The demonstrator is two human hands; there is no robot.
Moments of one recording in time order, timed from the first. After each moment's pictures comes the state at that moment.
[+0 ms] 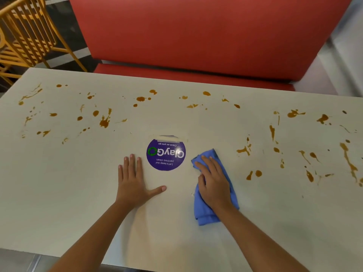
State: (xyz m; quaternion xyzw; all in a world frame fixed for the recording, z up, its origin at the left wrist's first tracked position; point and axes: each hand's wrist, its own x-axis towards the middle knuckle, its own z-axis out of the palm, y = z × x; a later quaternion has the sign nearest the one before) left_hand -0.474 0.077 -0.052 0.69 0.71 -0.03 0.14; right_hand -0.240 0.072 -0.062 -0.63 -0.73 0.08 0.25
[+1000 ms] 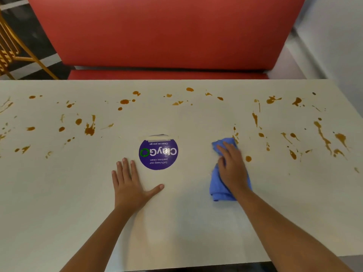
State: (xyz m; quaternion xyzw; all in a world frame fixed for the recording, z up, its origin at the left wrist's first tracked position) left_hand -0.477 0.076 -0.056 0.70 0.70 0.00 0.14; right_hand -0.185 0.081 -0.061 -0.73 -0.62 0.09 0.27
